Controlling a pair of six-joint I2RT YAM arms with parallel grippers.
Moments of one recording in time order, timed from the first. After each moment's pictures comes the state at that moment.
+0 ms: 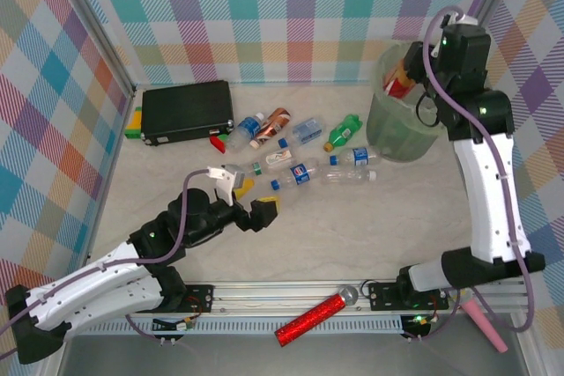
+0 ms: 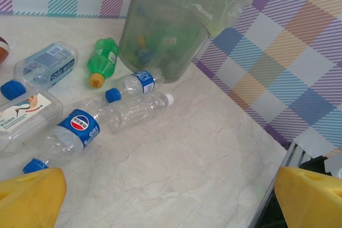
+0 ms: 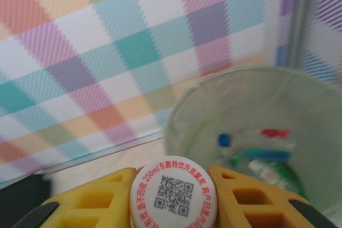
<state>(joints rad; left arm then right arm) -0.96 0.69 0.62 -0.15 -0.07 -0.46 0.19 1.44 2.01 -0.92 0.29 0.34</state>
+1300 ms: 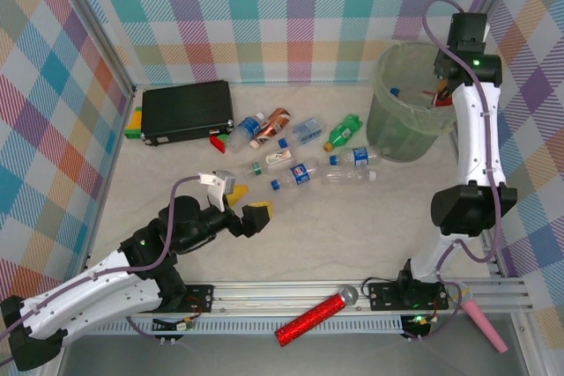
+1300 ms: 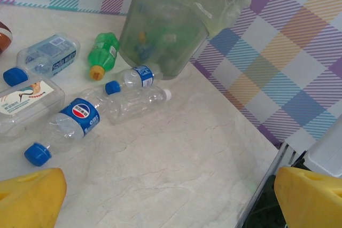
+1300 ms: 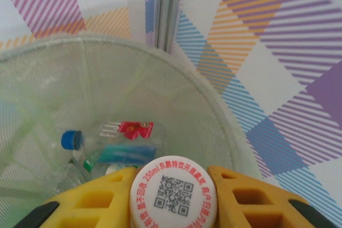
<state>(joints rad) -0.96 0.59 0.58 -0.19 -0.06 -0.50 -0.07 1.78 2.12 -1.02 0.41 0.15</state>
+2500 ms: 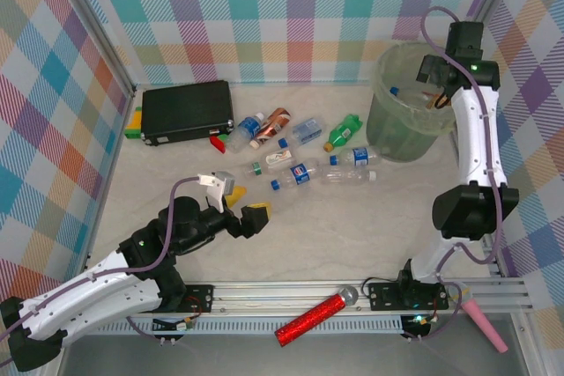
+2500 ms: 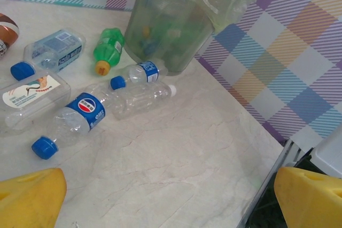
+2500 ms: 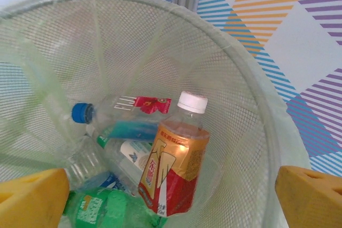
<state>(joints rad) -0.96 0.59 0.58 -0.23 -0.08 -0.50 -0.09 1.74 2.04 -1.02 0.30 0.18</state>
